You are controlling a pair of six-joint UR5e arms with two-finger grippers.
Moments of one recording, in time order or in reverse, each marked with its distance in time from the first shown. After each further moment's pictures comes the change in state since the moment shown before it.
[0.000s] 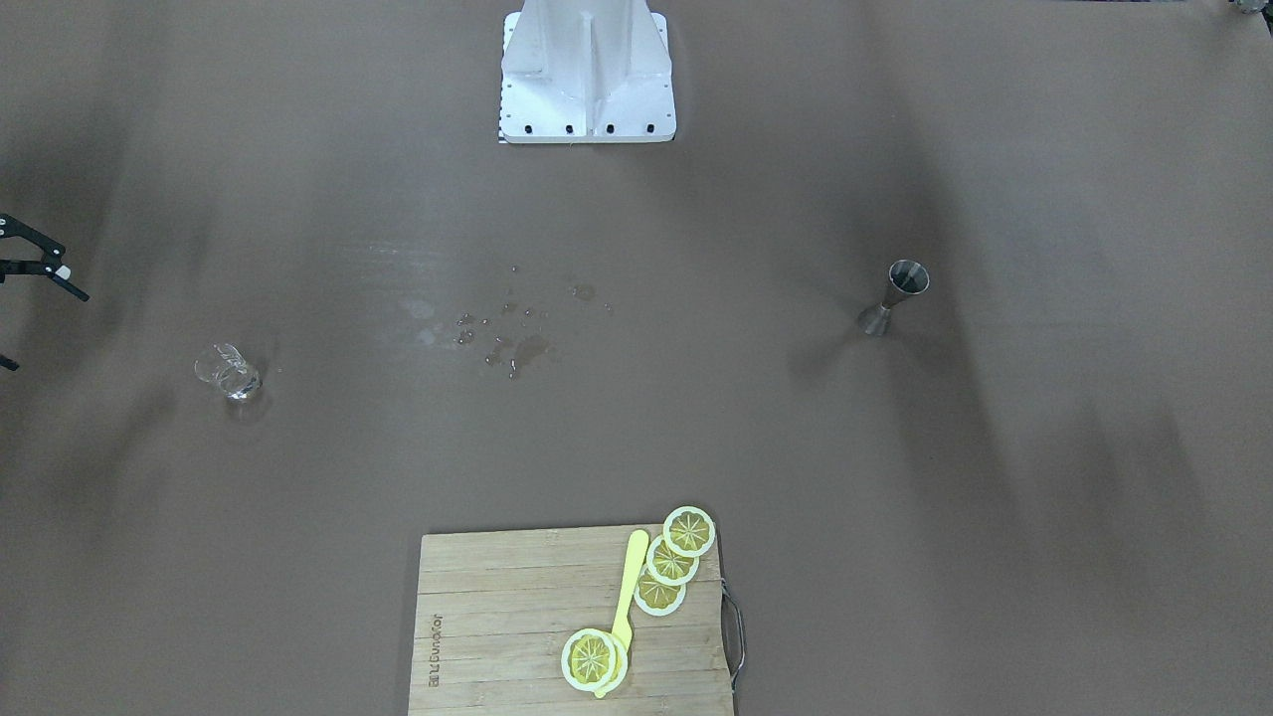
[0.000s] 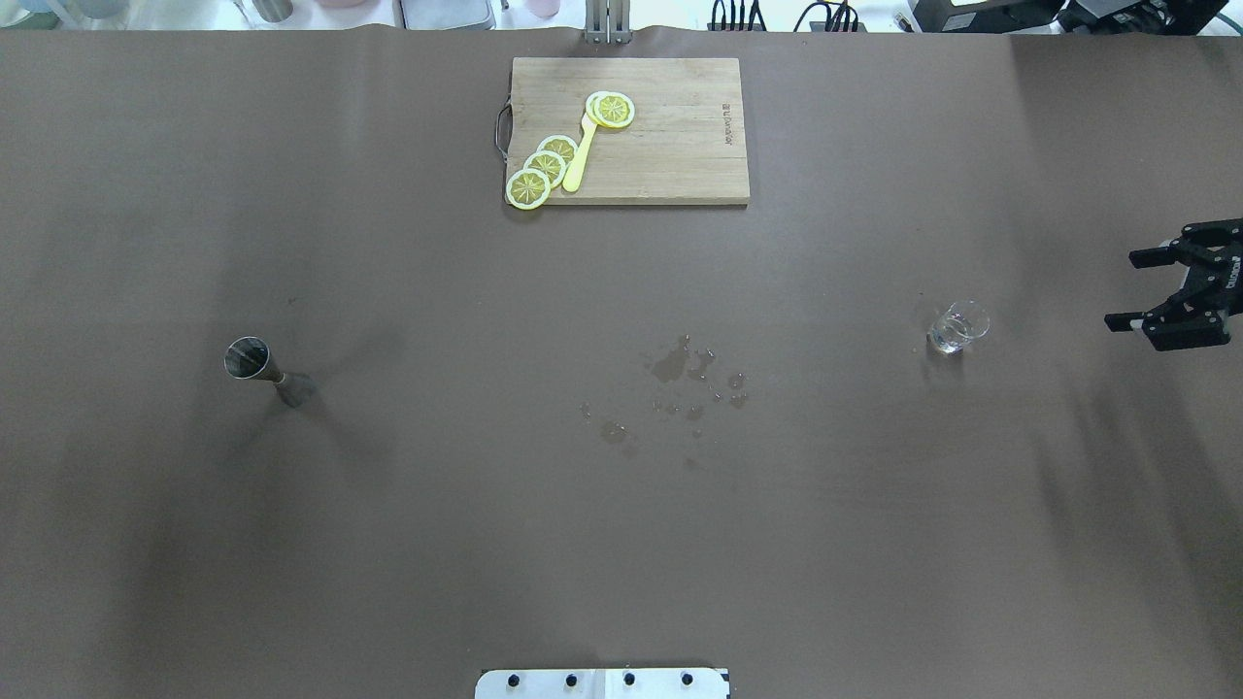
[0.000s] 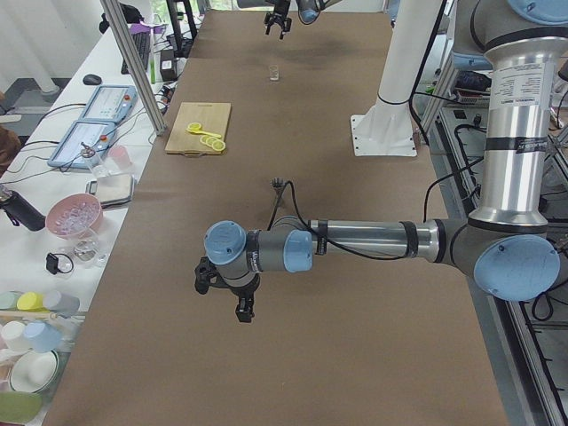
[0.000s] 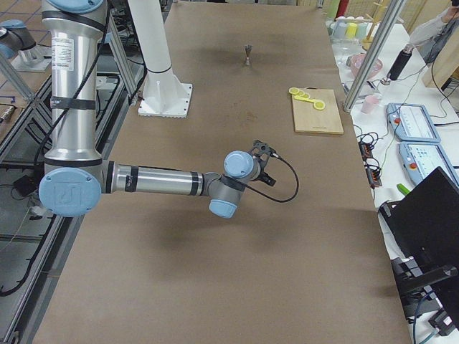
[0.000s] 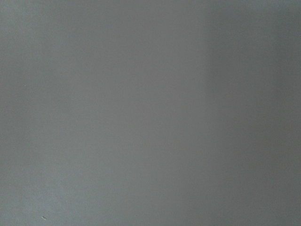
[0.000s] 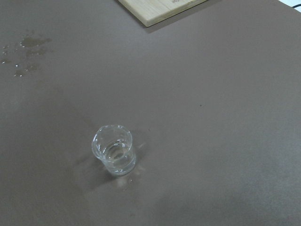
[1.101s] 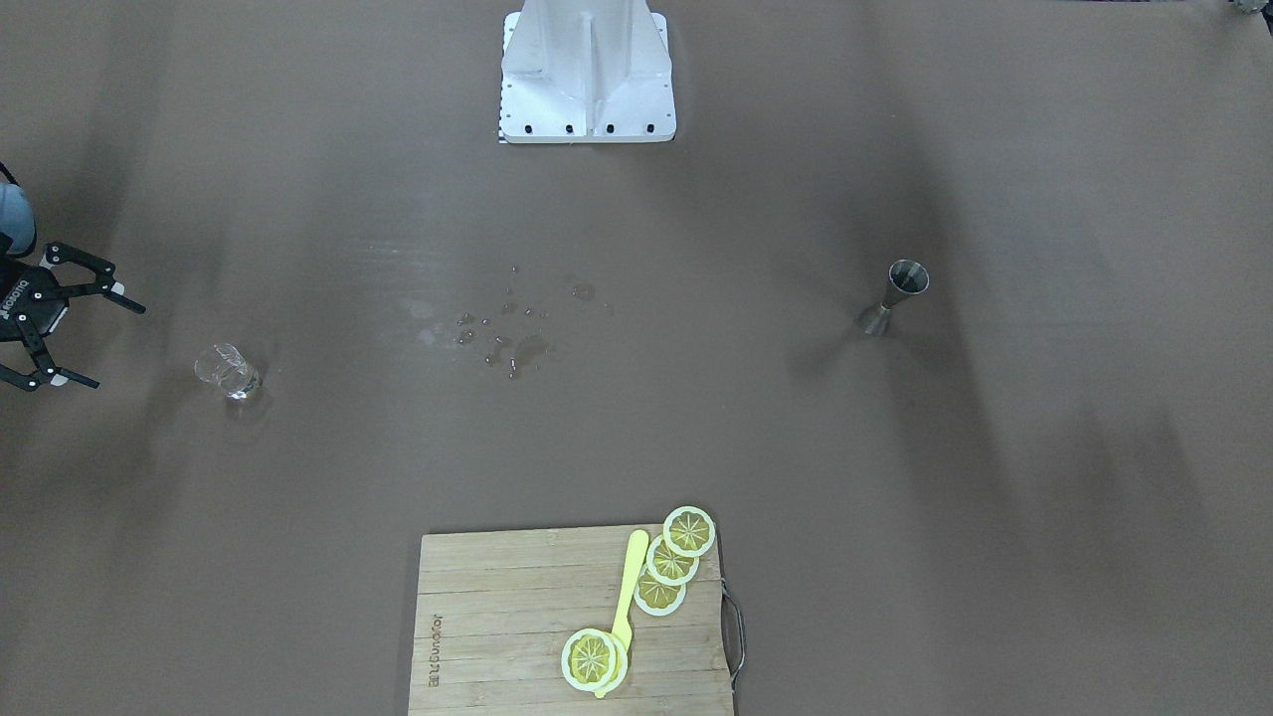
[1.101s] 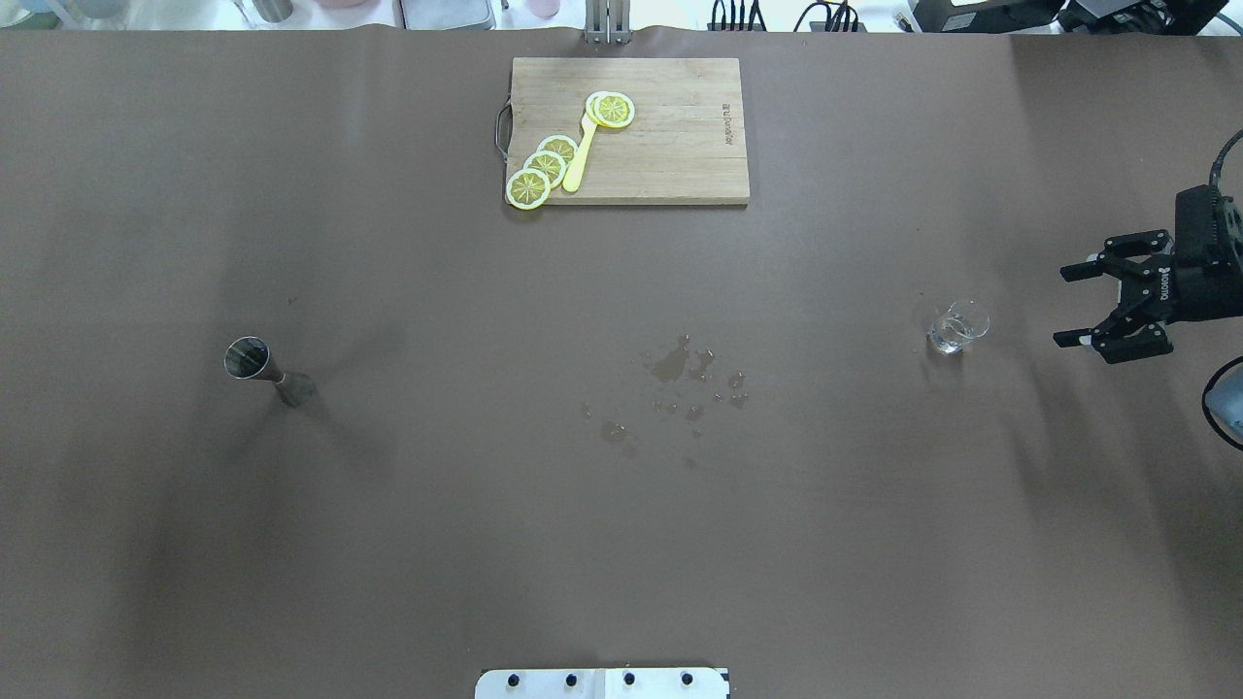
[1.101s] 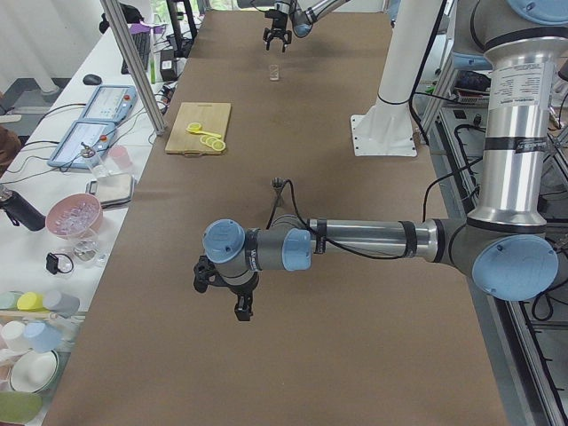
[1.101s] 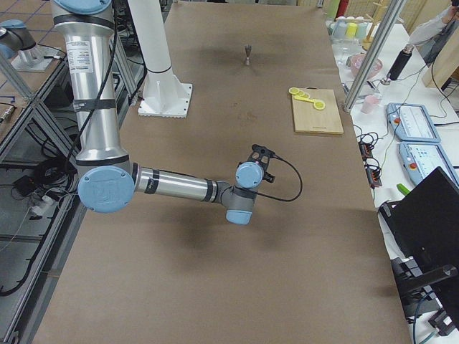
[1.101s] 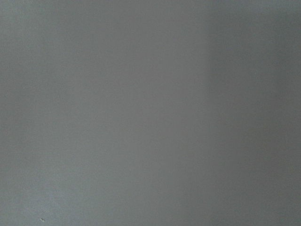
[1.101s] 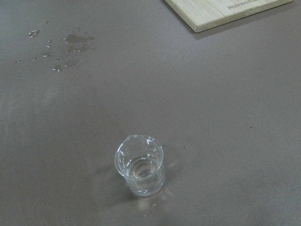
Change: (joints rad) left arm 0.001 -0.005 -0.002 0.000 -0.001 -0.007; right arm -0.048 0.146 -0.224 0.215 0.088 -0.015
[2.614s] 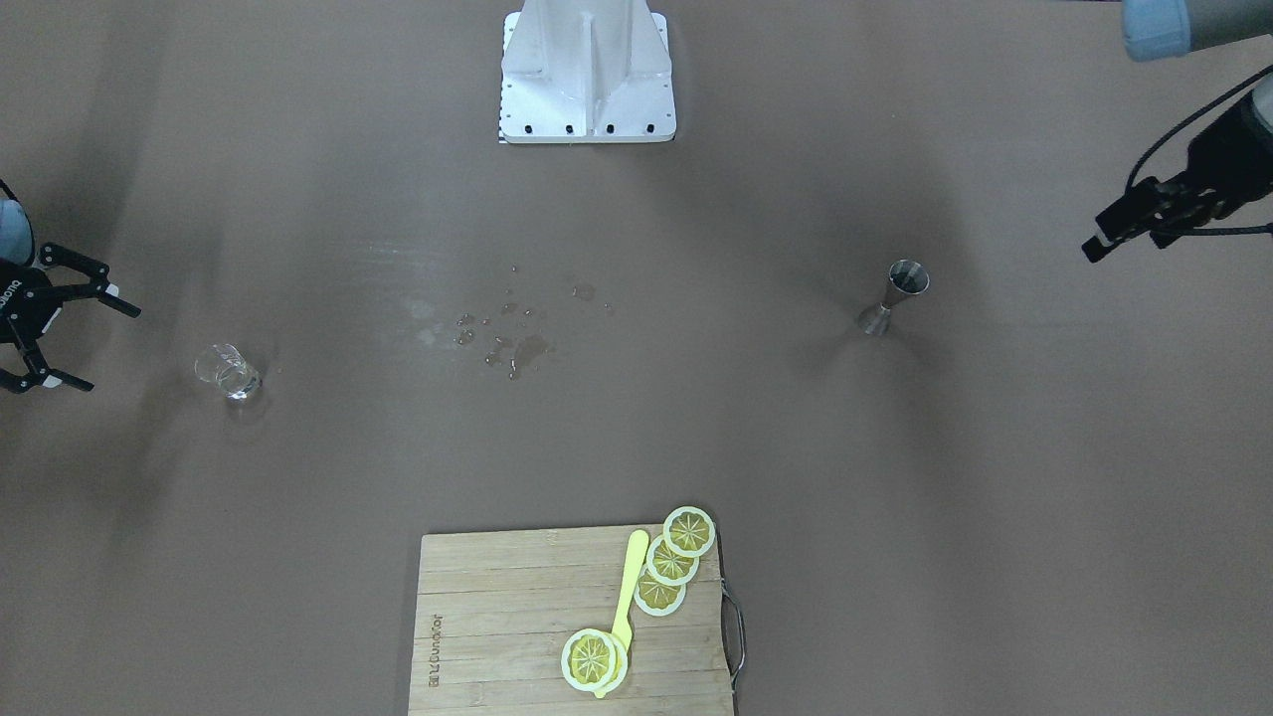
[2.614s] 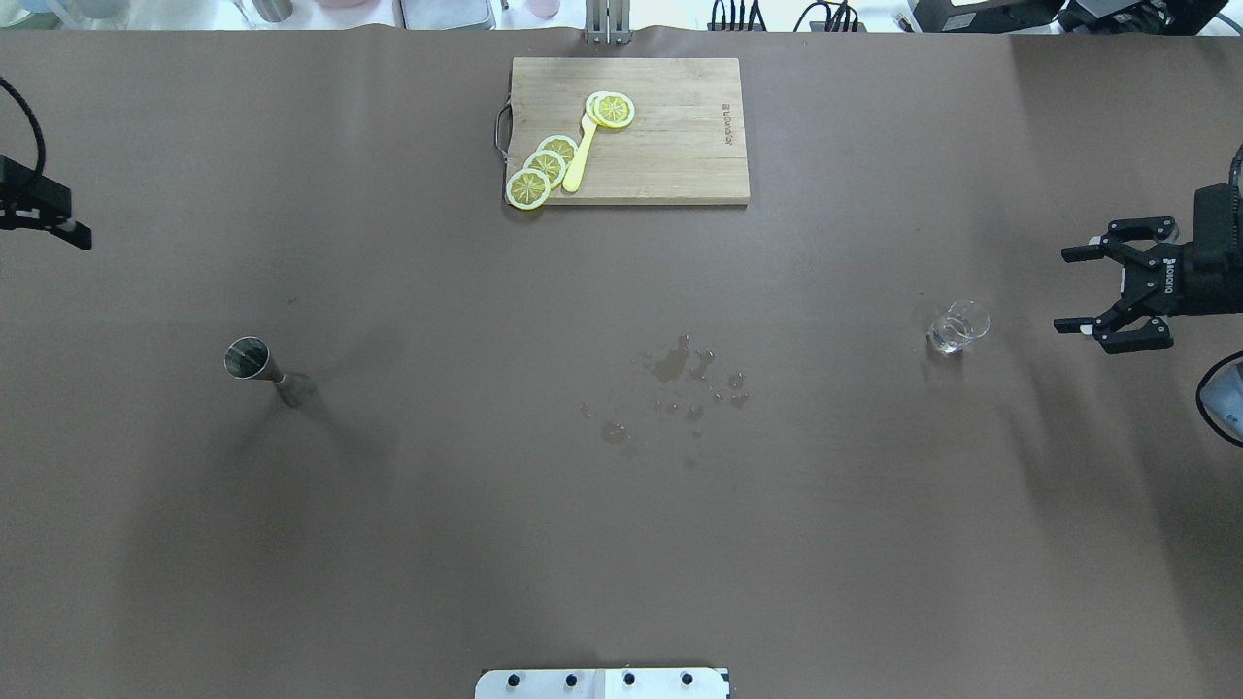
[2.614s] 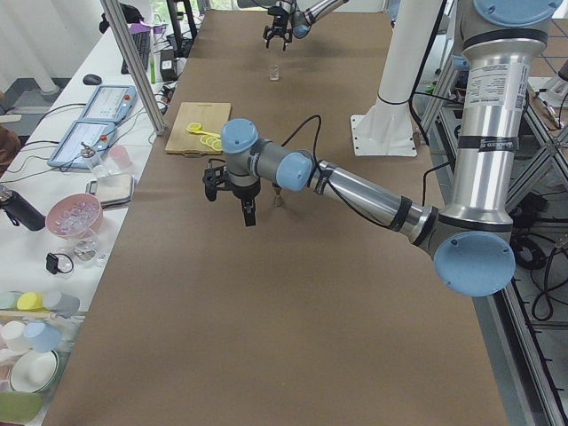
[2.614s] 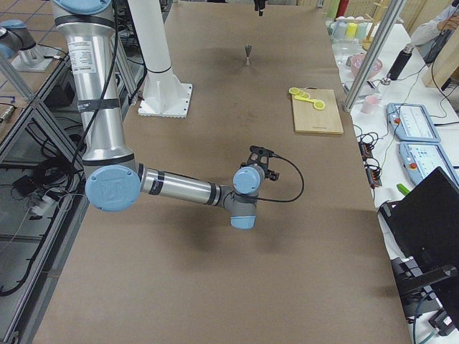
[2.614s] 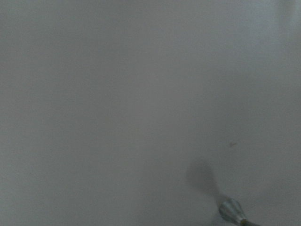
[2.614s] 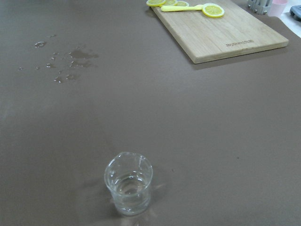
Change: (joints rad) left arm 0.374 -0.081 -0.454 -0.102 0.031 -1.016; right arm -0.005 0.029 -0.075 0.198 -0.086 0.003
